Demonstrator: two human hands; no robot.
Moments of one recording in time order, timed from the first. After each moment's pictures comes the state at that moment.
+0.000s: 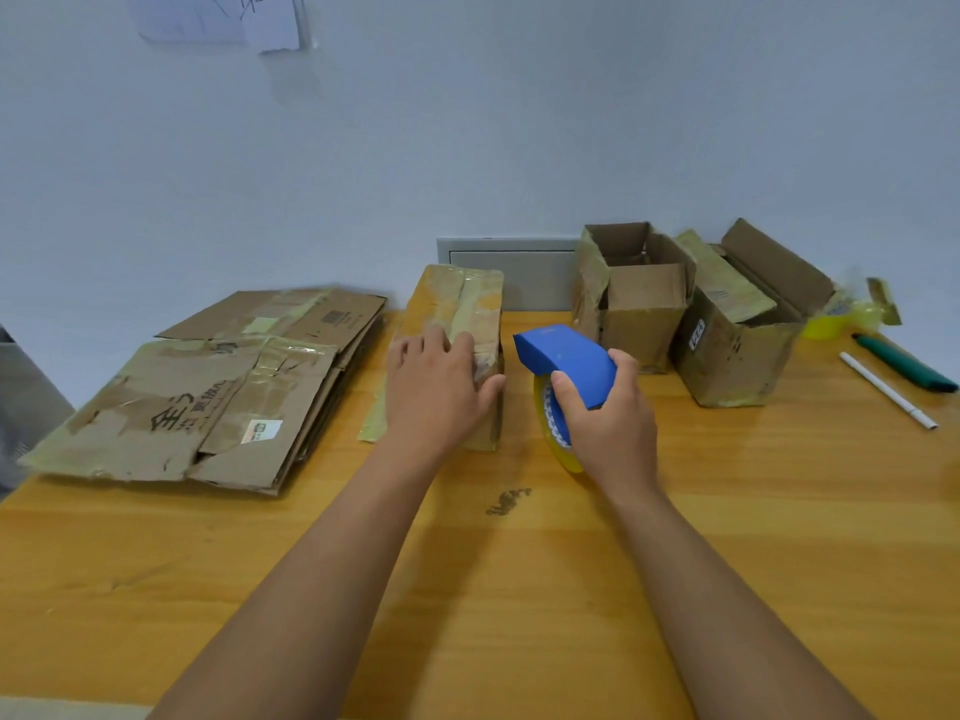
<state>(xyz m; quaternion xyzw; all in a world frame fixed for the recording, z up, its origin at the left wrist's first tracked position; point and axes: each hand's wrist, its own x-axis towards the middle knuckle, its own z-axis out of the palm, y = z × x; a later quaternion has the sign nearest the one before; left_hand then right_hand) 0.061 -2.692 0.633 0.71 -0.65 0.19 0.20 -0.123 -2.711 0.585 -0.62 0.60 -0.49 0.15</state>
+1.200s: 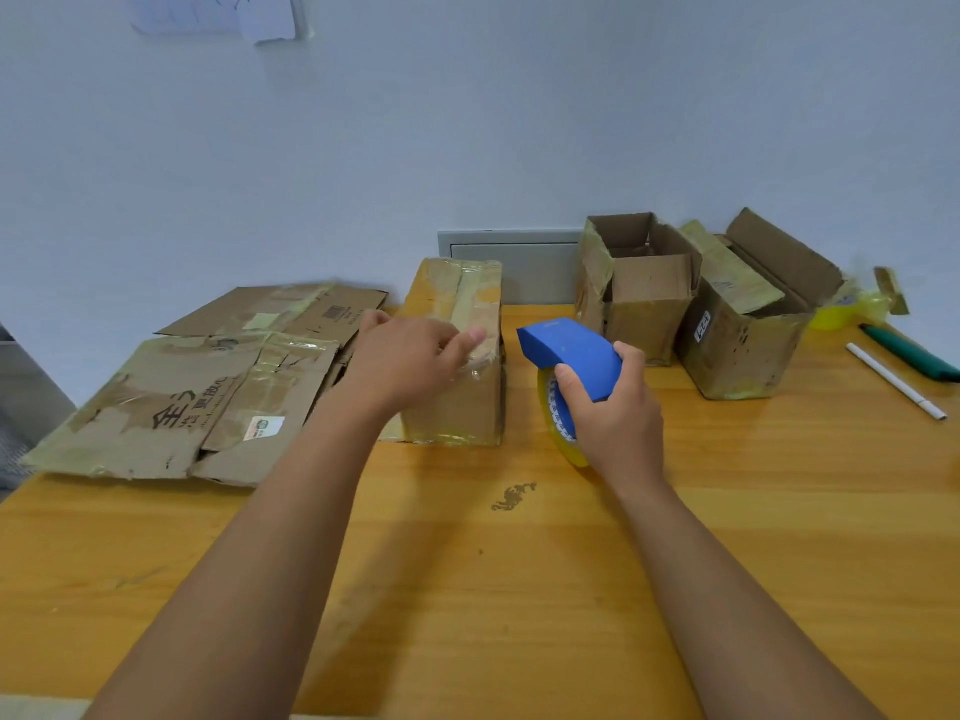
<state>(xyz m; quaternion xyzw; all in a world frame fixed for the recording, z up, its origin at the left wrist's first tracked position) 0.102 -2.696 0.671 0.66 -0.73 0.08 0.18 -0.123 -2.712 0.584 -0.62 0.60 -0.48 0.14</state>
